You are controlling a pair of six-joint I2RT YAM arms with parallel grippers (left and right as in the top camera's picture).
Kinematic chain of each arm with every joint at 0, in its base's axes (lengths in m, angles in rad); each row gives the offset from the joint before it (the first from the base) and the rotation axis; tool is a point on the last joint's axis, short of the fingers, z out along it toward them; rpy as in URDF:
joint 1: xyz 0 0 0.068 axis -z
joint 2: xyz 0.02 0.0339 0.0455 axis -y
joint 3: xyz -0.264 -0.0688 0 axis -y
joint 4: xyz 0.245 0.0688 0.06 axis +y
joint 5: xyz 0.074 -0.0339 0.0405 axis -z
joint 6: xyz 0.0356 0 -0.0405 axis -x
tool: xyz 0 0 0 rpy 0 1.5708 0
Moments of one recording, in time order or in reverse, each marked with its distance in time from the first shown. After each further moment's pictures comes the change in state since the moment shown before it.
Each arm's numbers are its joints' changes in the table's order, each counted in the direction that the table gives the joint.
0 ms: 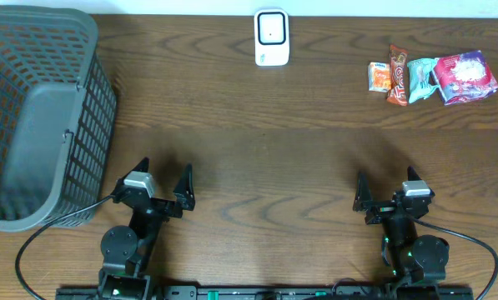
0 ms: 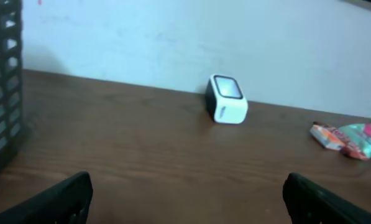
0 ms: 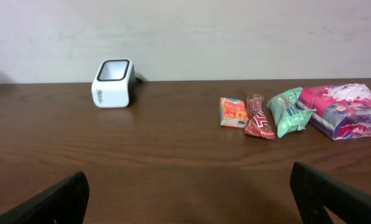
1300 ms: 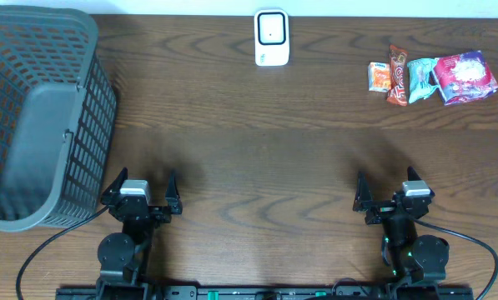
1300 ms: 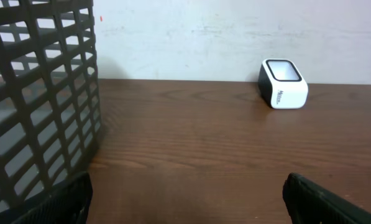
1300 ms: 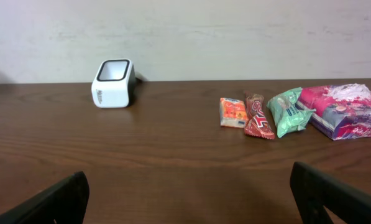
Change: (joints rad) left arm -0.046 0.229 0.006 0.285 -0.122 -0.200; right arm 0.000 0.000 0.000 0.000 0.000 0.000
